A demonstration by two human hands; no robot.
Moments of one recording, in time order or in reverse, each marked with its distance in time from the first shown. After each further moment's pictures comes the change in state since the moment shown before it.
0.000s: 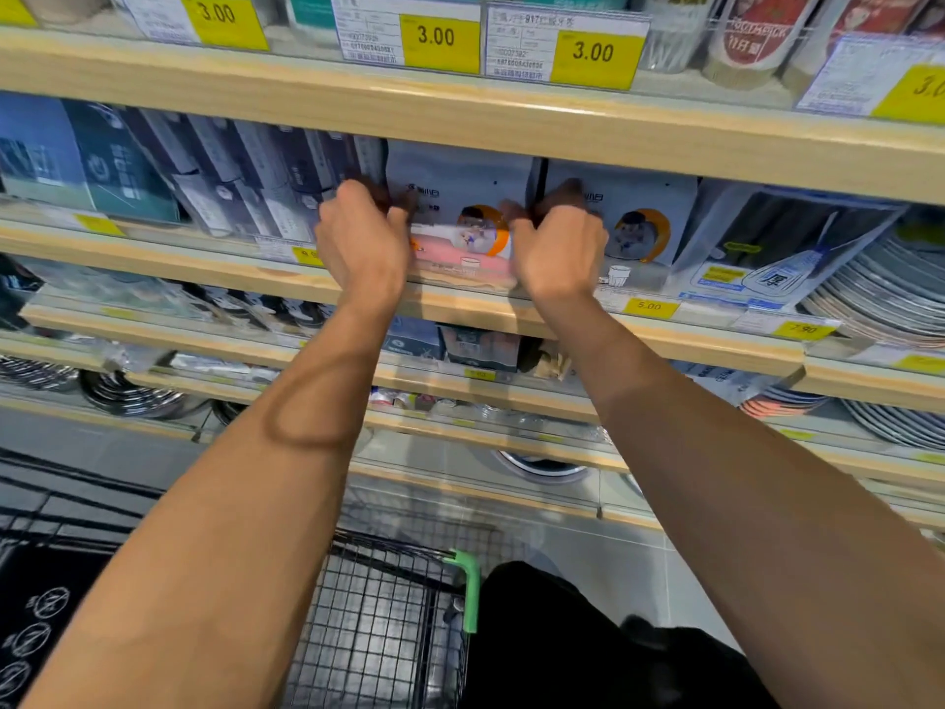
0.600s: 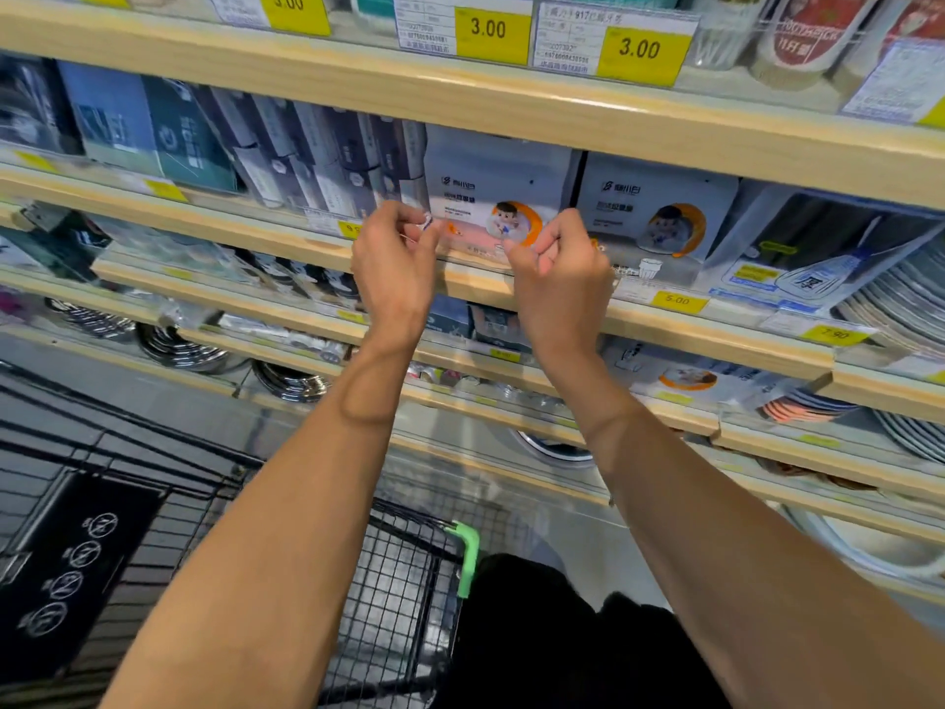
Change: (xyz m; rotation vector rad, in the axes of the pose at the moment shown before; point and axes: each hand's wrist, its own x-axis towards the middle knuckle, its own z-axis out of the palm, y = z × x) left_hand -0.041 -0.034 -0.014 -0.309 0.001 0.114; right_hand -0.066 -0.002 -0.004 0.342 0.133 -0.198
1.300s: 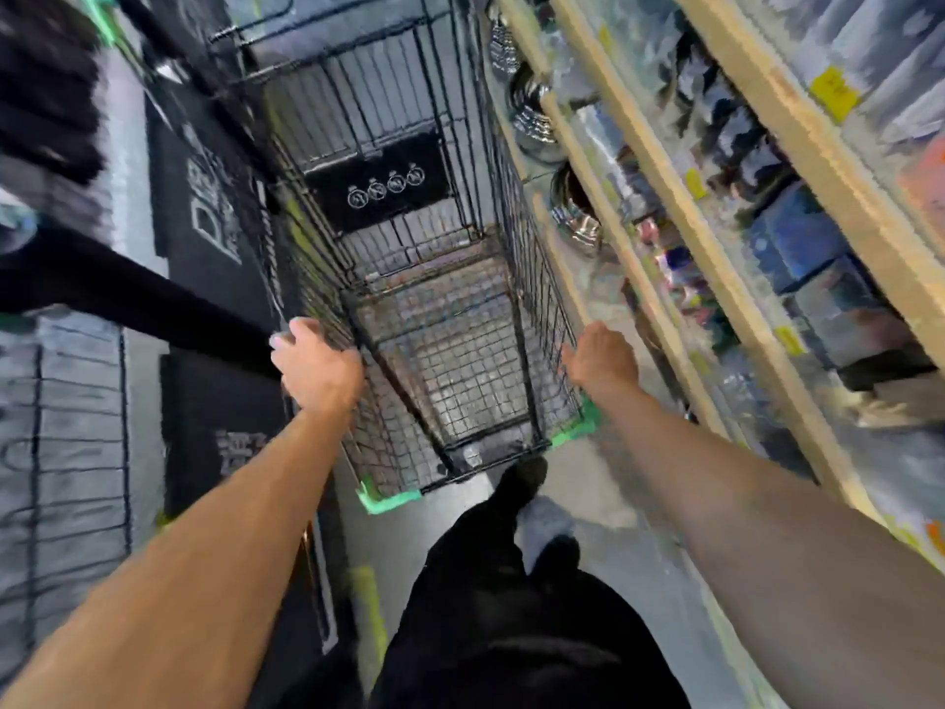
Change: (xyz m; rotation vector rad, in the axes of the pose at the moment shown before) left_hand -0.374 -0.126 -0.247 0.610 0.544 -1.341; right_hand -0.226 0.016 0.049 -0.556 -1.442 -0.347
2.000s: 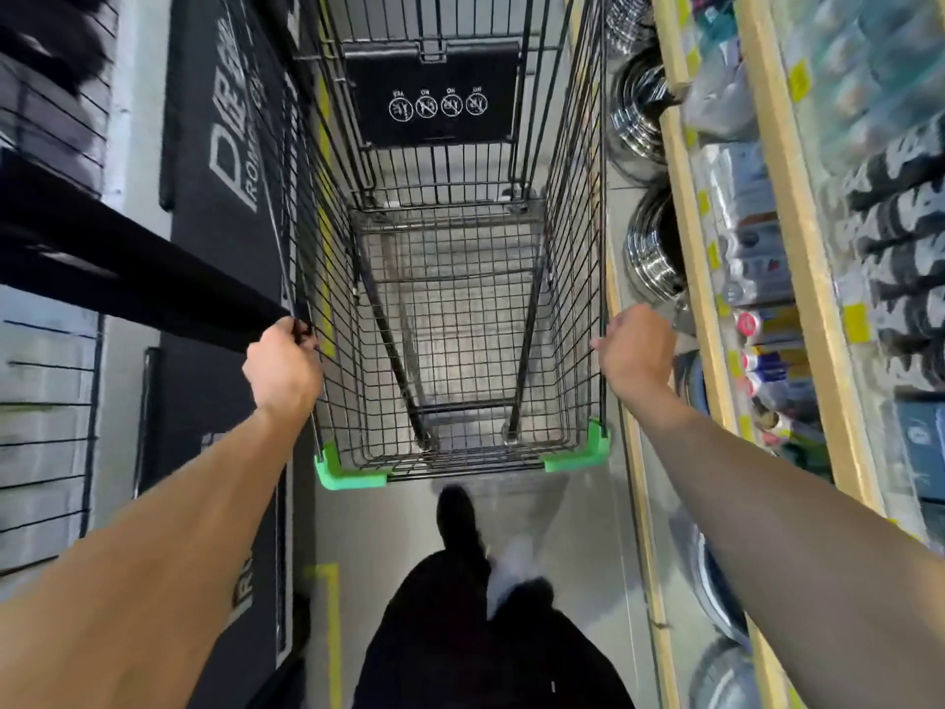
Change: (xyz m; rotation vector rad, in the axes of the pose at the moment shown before) left_hand 0.203 -0.065 0.043 -0.116 -0.142 -0.199; right_hand 0.152 -0.155 0.022 -0.009 0.088 -0.054
